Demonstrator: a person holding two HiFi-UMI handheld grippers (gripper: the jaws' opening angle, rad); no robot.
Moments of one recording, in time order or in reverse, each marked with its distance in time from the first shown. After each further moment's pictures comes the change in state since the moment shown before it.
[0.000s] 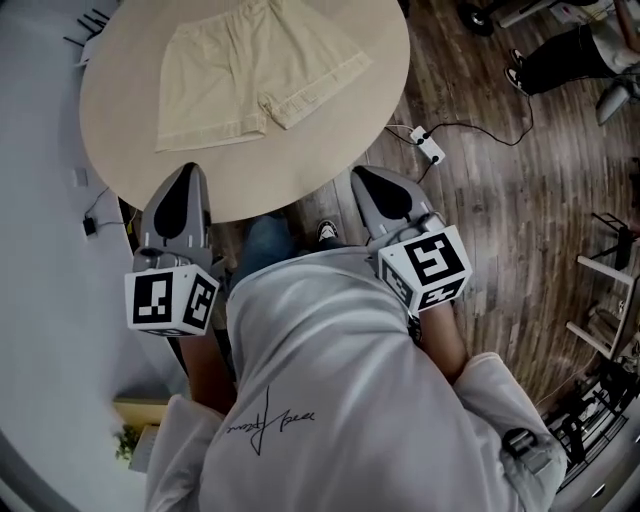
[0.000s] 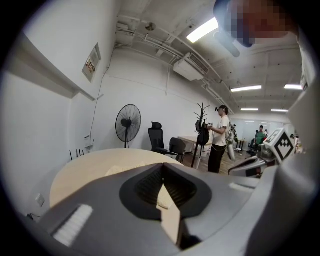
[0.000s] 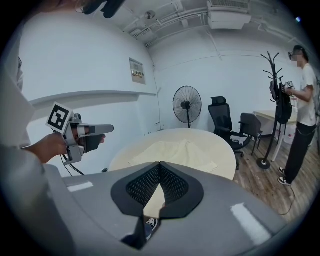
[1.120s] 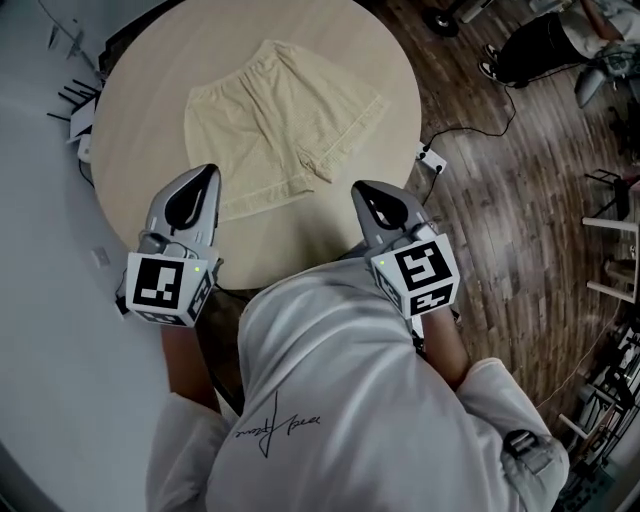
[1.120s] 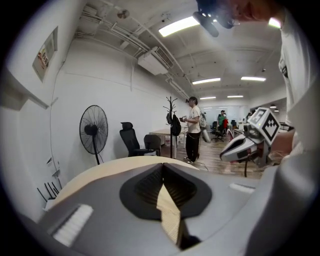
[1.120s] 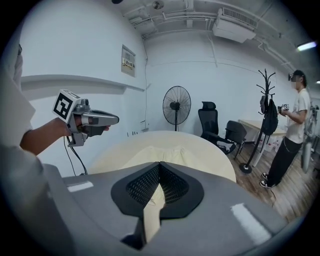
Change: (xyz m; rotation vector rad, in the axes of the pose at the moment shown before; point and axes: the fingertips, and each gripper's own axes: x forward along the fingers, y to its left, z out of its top) left arm 0.096 0.120 0.051 0.304 0.045 -0.418; right arm 0.118 0.047 0.062 -0.030 0.030 -0.248
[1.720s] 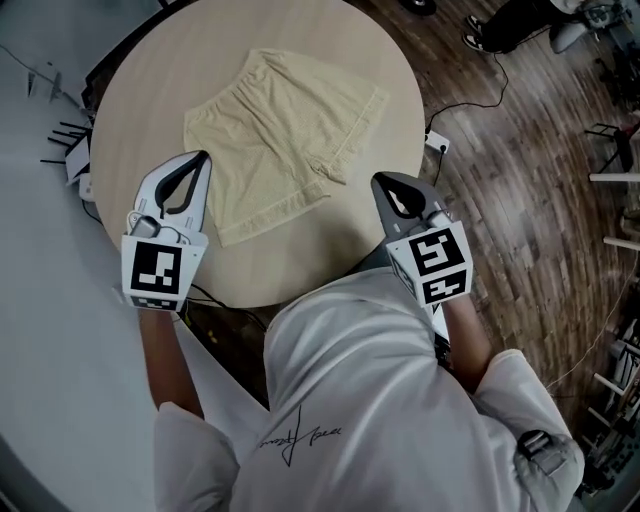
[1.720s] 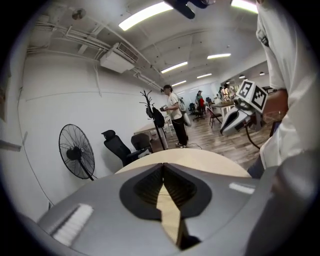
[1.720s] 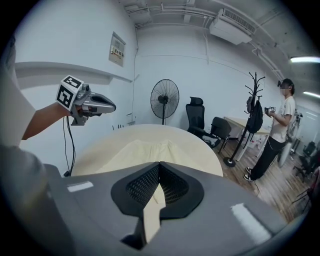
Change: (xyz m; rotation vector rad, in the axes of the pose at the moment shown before) left arm 0.039 0.051 0.007 0.378 0.059 -0.174; right arm 0.020 -0.013 -0.008 0.006 0.088 -0.174
